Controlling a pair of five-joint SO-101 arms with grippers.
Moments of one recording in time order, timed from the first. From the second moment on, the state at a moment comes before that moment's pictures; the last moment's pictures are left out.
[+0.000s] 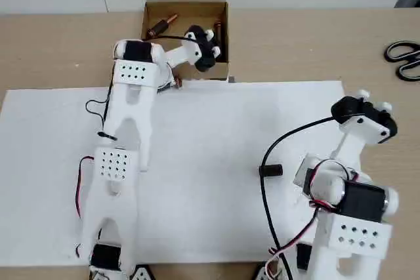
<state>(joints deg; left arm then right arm) 4.1 63.2 -75.2 96.0 -56.0 8.9 -57.7 39.0 93.2 -16.0</state>
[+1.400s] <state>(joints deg) 4.7 63.2 -69.7 94.5 -56.0 8.6 -57.7 39.0 93.2 -16.2</state>
